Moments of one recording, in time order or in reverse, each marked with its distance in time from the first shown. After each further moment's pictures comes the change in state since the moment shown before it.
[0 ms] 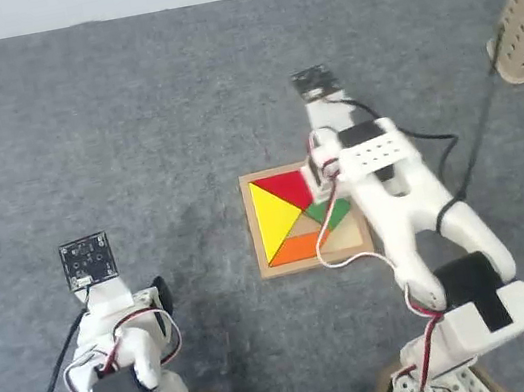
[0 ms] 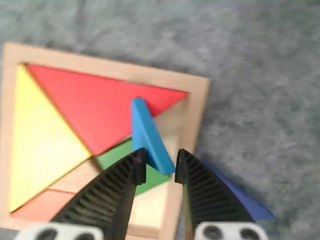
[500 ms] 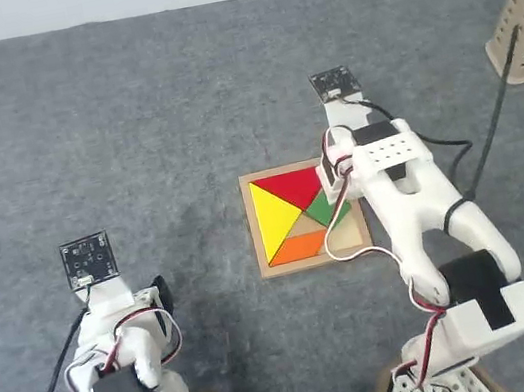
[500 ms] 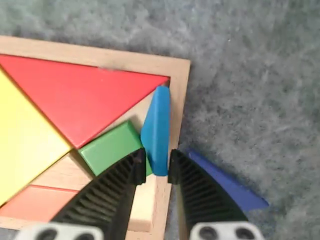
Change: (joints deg) left arm 0.0 0.0 0.0 0.0 0.0; right arm 2.5 -0.1 2.1 0.0 0.0
